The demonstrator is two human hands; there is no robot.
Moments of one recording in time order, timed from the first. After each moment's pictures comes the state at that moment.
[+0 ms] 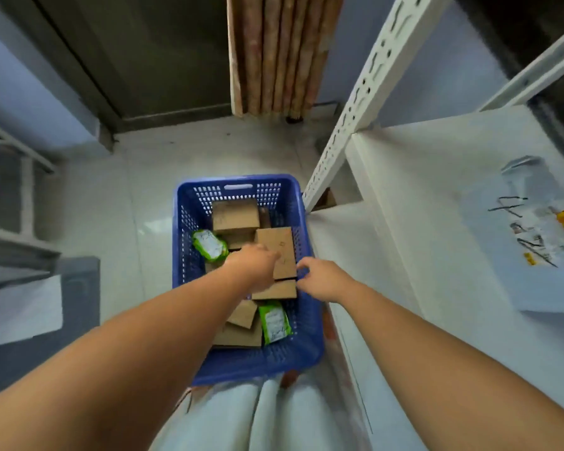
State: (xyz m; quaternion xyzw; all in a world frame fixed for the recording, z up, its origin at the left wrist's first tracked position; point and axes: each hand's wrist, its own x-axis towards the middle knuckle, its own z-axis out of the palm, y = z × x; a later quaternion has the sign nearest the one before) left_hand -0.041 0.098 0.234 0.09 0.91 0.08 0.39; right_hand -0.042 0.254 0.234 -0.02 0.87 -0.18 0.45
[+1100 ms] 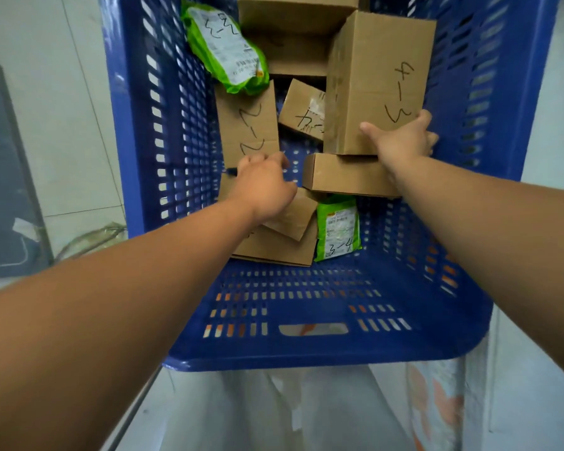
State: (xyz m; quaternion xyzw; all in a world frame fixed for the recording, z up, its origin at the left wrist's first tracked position) left_hand 0.027 0.025 -0.188 -0.15 0.87 0.31 0.36; right_hand -0.073 0.205 -0.212 0.35 0.87 -0.25 0.26
